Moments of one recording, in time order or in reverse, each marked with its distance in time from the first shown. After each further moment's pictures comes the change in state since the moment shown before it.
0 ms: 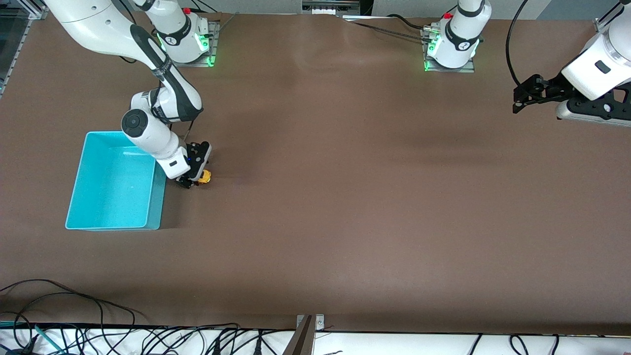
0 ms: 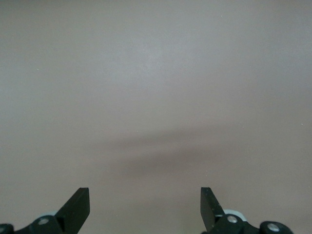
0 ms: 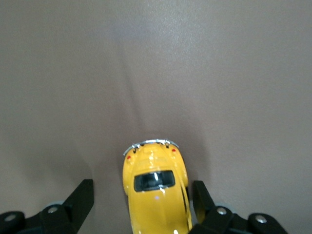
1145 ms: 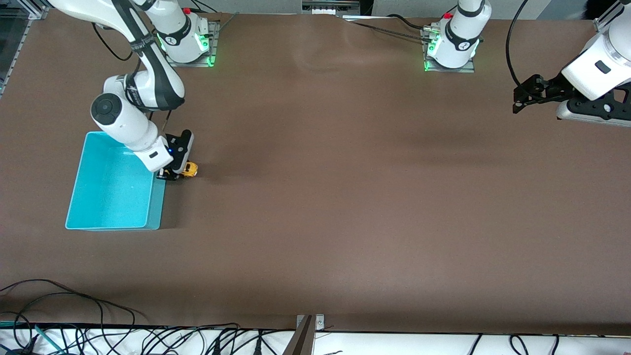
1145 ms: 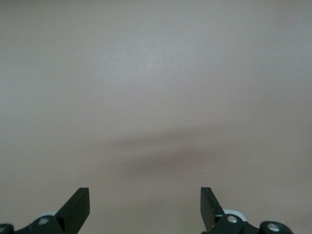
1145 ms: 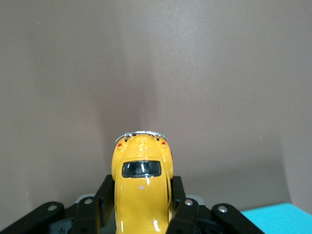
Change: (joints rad) left arm 0.000 0.001 0.000 0.002 0.000 0.000 0.000; right arm -0.026 -0.227 0.000 0.030 0.000 -0.281 -0.122
